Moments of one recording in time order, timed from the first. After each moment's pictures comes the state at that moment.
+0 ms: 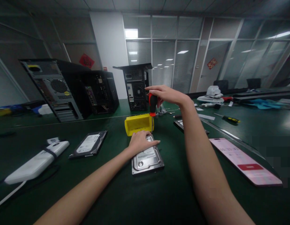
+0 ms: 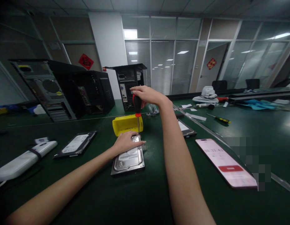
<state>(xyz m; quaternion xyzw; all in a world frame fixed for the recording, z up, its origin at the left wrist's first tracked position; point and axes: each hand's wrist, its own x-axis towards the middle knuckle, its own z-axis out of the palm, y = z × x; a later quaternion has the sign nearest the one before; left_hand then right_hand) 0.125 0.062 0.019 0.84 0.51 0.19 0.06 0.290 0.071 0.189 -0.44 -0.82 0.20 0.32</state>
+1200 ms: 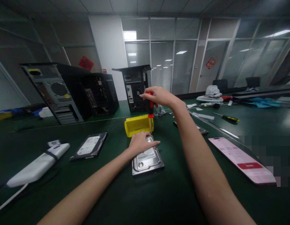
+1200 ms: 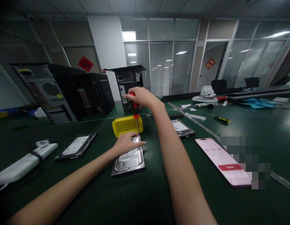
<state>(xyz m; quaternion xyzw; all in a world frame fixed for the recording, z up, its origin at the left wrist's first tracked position) 0.125 0.062 0.019 0.84 0.51 0.19 0.05 0.275 0.073 0.184 -0.43 -0.85 0.03 0.30</state>
